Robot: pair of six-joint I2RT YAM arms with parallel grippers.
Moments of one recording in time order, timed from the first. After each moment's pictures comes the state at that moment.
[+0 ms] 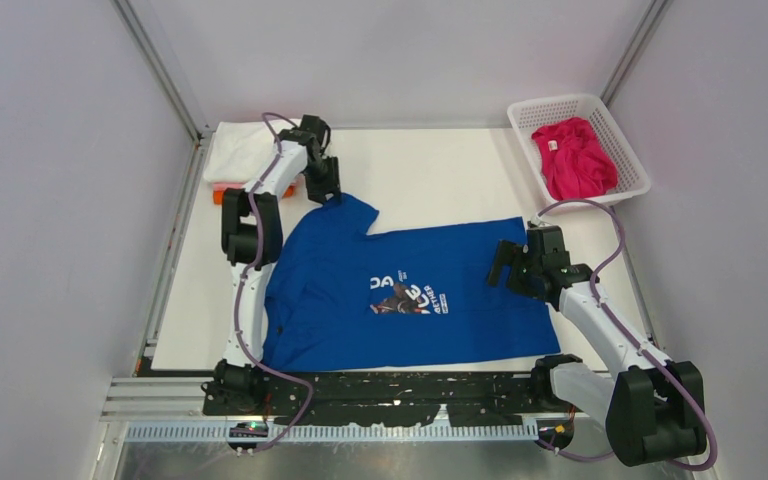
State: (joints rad) left arm -0.22 2.44 2.17 -0.96 0.15 -0.34; right arm 0.13 1.04 0.56 -0.48 -0.02 0.42
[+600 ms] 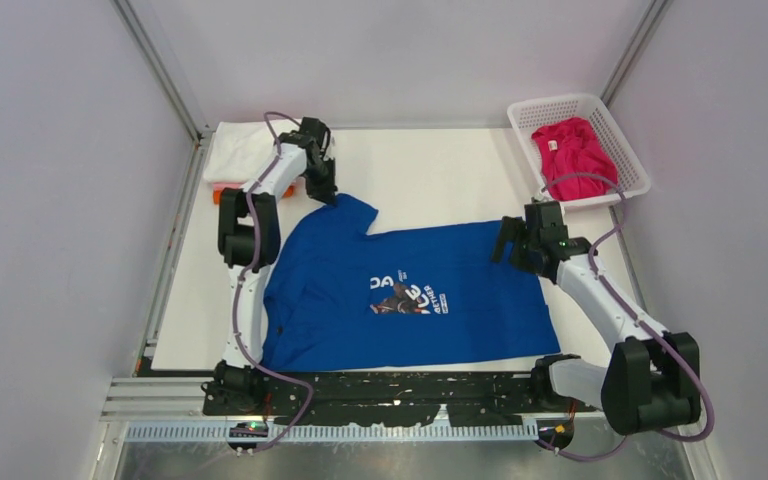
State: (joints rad) left arm -0.22 2.41 2.12 -0.92 0.16 -0.26; right arm 0.13 1.14 0.70 -0.51 0.09 0.42
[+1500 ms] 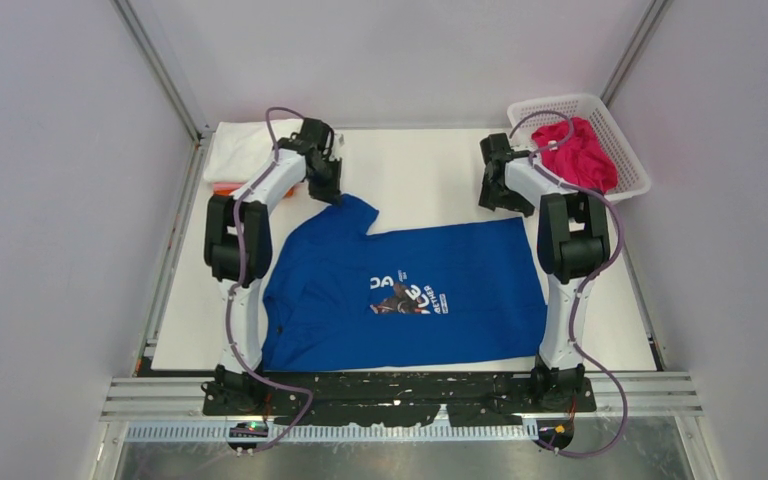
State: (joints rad) left arm -0.26 2.19 1.85 -0.77 0.18 -0.17; right arm 0.16 2.12 1.60 -0.69 0.49 0.45
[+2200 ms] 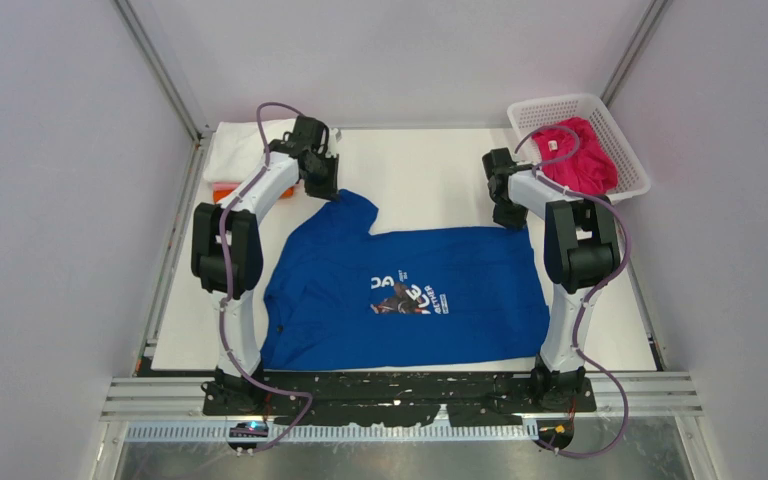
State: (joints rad) left arm -0.27 2.05 1.74 -0.72 0.18 -0.15; right arm 0.16 2.02 1.42 -0.67 0.52 0.50
